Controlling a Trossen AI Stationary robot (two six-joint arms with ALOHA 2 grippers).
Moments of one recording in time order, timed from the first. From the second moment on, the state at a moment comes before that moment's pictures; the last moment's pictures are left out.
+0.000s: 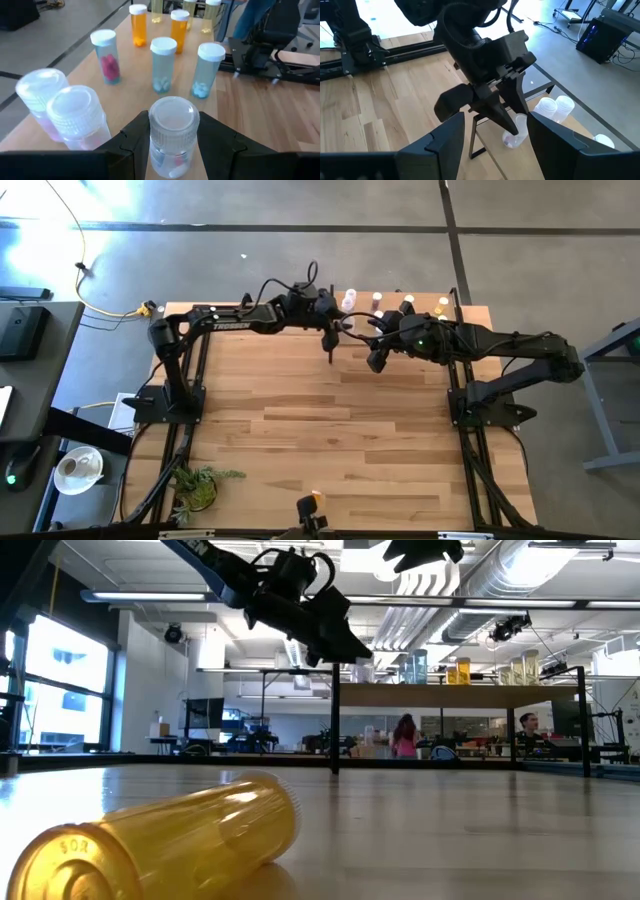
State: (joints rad) left arm 0.57 1.85 1.33 0.12 0.24 0.08; right arm -0.06 1.22 1.26 -0.54 0.48 0.13
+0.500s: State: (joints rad) left arm 0.57 1.86 1.33 0.11 0.22 0.04; right arm -0.06 1.22 1.26 -0.54 0.48 0.13
